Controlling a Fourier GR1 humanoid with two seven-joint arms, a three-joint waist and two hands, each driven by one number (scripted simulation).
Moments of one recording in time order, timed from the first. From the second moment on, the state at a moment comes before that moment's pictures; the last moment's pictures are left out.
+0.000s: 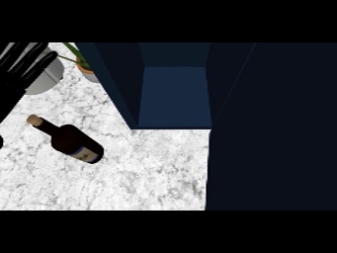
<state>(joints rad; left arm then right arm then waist) -0.40 0.34 0.24 -1.65 0.88 -0.25 0.47 0.15 -0.11 0.05 -2.39 -0.21 0.16 0.33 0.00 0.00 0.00</state>
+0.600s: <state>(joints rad) -0.34 0.37 0.28 -1.56 0.83 -0.33 0.42 0.12 -0.09 0.06 -2.40 -0.17 0.15 0.37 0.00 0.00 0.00</state>
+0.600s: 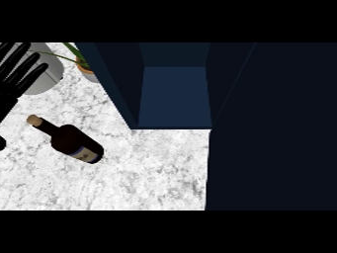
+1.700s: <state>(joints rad) -0.32 0.40 0.32 -1.17 0.62 -0.58 0.17 0.08 -0.06 0.04 -2.39 -0.18 0.16 0.39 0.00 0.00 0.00</state>
